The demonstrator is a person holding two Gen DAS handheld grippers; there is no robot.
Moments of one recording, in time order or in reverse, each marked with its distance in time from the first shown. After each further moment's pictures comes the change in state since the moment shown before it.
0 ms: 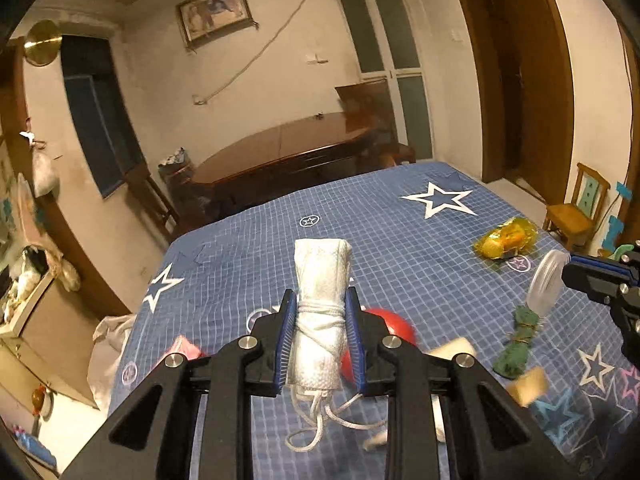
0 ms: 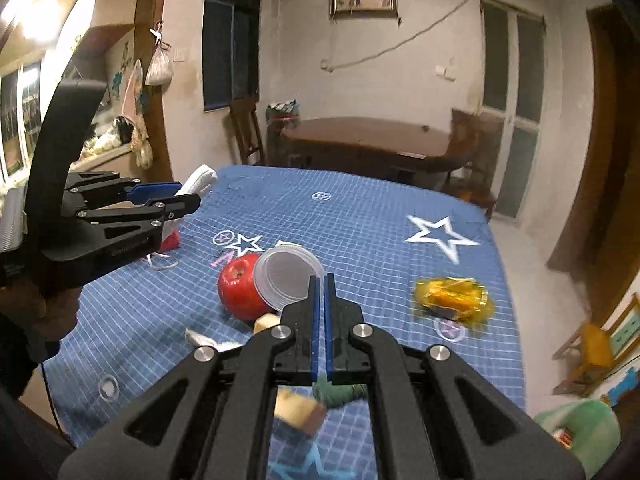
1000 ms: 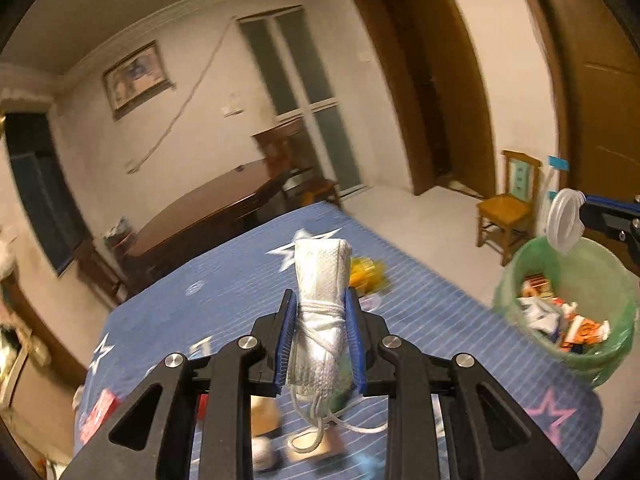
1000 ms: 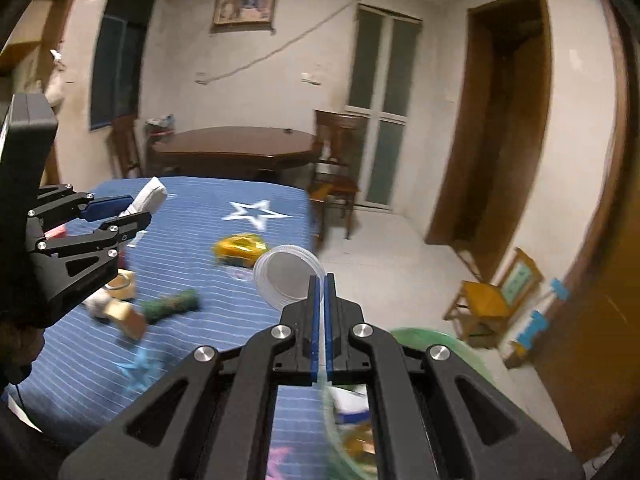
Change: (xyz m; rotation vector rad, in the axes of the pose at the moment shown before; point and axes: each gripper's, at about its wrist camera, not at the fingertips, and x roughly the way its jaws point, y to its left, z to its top) left arm -0.056 -0.216 0.025 0.227 -0.153 -0.190; right arm -0.127 -0.122 -0.070 0.147 -0.012 -0.443
